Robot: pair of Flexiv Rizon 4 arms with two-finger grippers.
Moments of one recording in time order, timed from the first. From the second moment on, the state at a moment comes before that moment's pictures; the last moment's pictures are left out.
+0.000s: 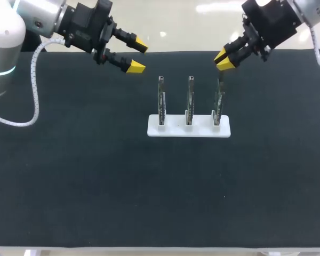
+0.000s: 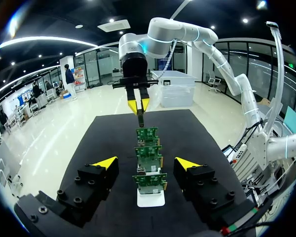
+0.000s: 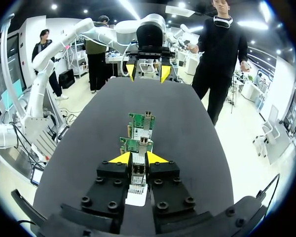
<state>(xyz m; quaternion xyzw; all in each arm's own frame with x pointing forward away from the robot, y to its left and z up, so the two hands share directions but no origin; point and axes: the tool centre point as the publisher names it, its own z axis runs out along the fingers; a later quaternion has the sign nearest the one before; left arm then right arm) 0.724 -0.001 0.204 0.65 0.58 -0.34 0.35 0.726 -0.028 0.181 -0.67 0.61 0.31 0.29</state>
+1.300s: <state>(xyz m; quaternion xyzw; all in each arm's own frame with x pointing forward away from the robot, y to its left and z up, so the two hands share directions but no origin) 0.724 -0.001 0.204 0.65 0.58 -0.34 0.35 0.726 -0.029 0.164 -0.68 0.59 0.31 0.32</state>
